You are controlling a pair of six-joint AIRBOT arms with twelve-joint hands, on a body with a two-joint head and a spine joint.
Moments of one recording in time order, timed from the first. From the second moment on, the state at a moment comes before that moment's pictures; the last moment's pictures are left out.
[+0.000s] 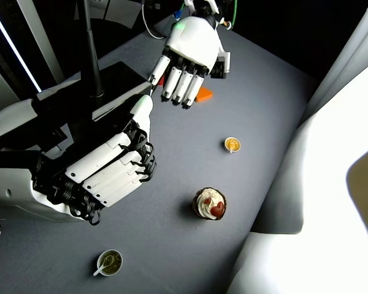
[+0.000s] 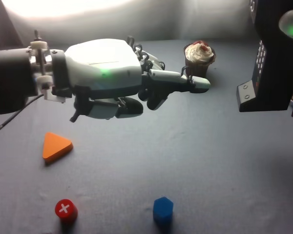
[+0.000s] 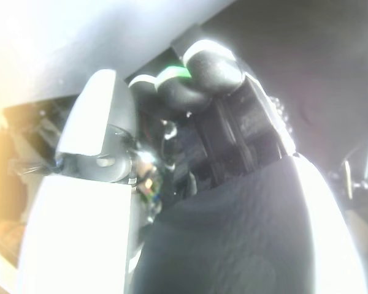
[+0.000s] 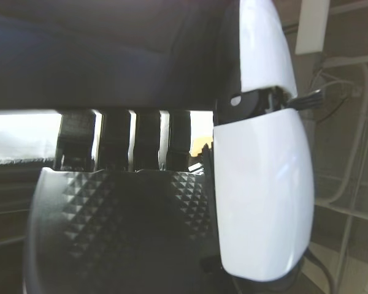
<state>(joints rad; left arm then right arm) 0.38 -0.82 1.39 1.05 -0.84 -0.01 -0.59 -1.03 1.23 0.21 1.27 0.56</state>
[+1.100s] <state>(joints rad) 0.32 -0.91 1.41 0.86 -0.69 0.14 -0.58 -1.05 1.22 0.23 1.27 0.52</state>
